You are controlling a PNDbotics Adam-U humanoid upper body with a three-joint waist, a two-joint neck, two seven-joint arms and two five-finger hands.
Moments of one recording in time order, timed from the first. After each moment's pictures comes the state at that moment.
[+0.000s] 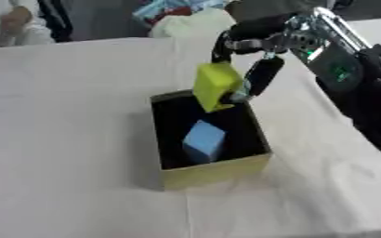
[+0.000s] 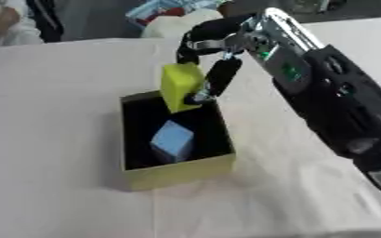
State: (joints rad) left arm 0.06 0.53 0.11 -1.98 -0.19 -0.32 0.49; right arm -0.97 -0.49 0.48 -1.36 0.63 -0.26 0.81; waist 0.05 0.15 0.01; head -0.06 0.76
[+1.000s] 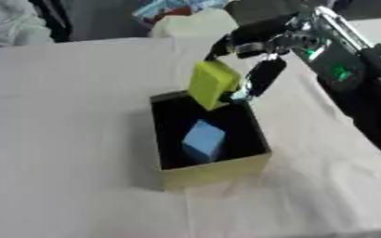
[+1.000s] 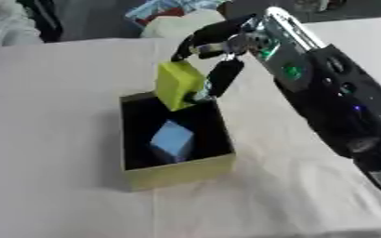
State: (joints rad) left arm 0.06 0.53 0.11 -1.98 -0.19 -0.32 0.49; right arm -0.97 -0.49 0.48 -1.36 0.66 -0.30 0.86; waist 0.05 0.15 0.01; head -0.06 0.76
